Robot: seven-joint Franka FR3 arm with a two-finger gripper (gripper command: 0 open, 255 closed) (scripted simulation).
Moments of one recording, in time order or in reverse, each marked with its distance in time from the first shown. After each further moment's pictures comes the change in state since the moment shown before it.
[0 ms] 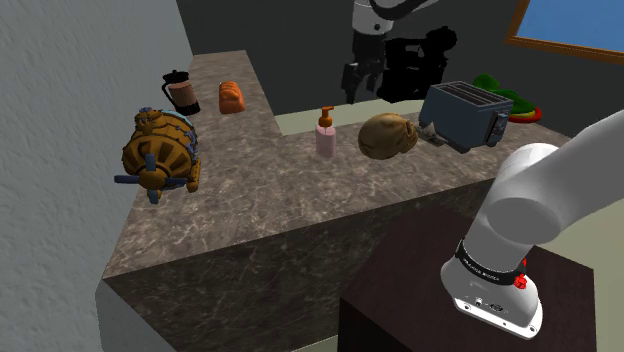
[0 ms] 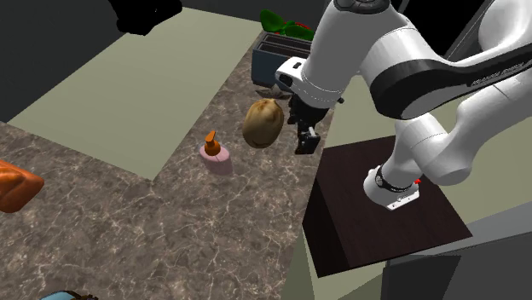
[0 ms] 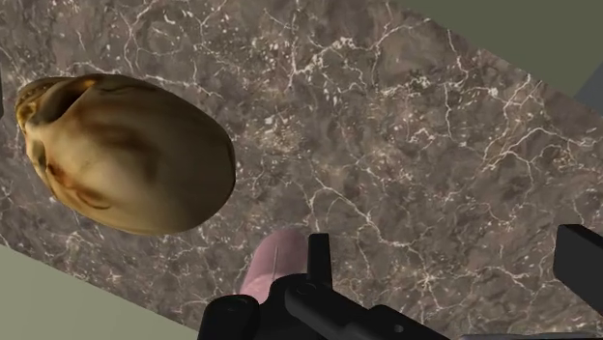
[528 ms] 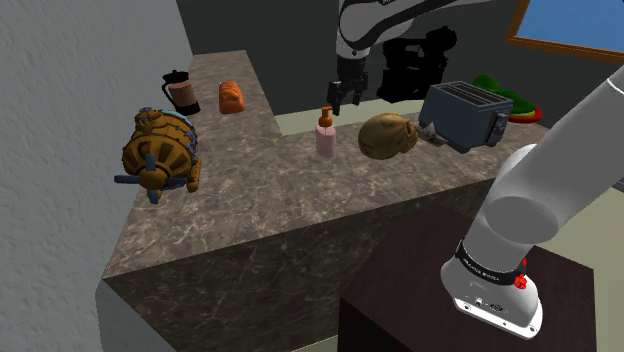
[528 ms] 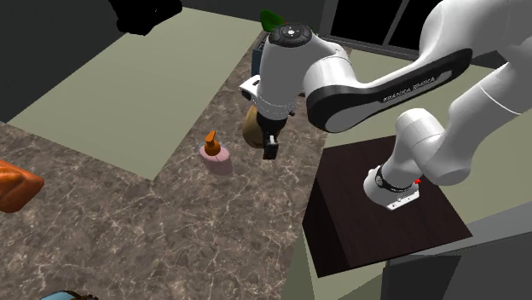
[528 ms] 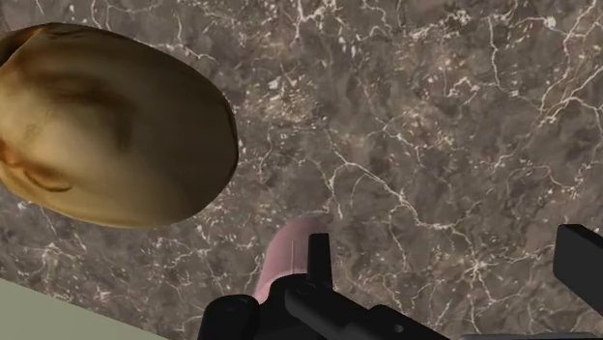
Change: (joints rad) arm -0.024 0.271 -0.065 0.069 0.024 0.180 -0.010
